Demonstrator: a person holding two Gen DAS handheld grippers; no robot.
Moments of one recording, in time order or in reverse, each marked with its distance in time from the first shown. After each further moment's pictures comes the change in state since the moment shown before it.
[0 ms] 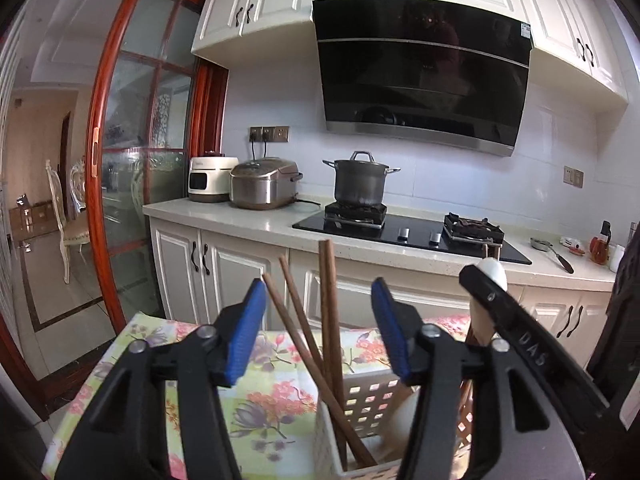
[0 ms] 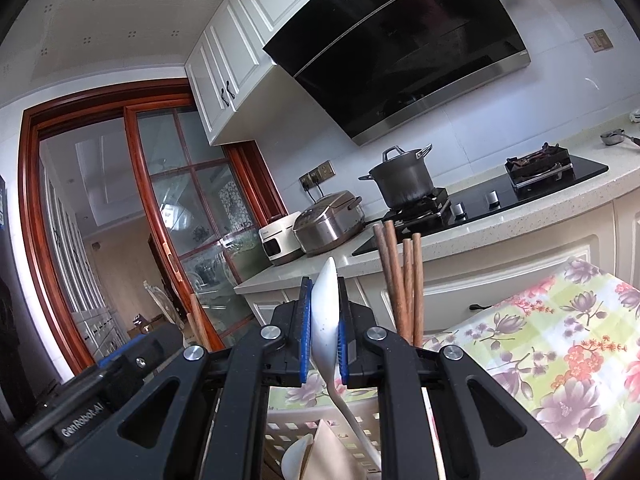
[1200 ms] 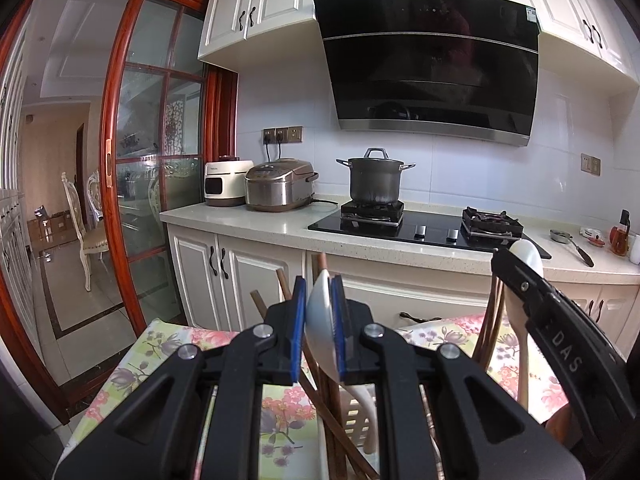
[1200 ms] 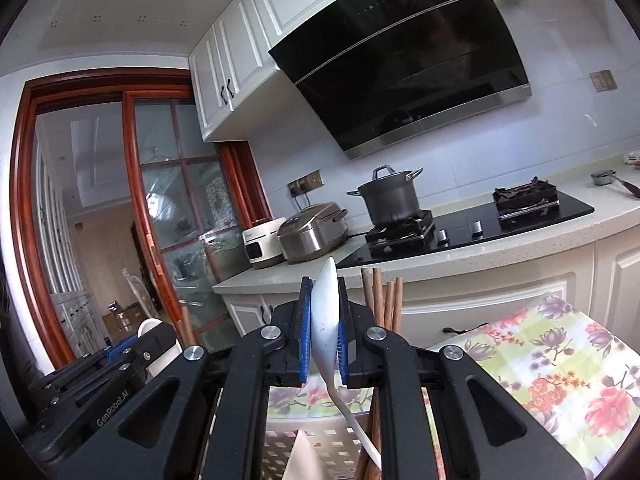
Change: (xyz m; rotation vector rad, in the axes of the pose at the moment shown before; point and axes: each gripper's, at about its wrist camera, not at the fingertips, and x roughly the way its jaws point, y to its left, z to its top) left arm 0.011 -0.020 0.012 0.037 0.009 0.076; right arm -0.013 0.011 0.018 -0.099 -0.027 -0.083
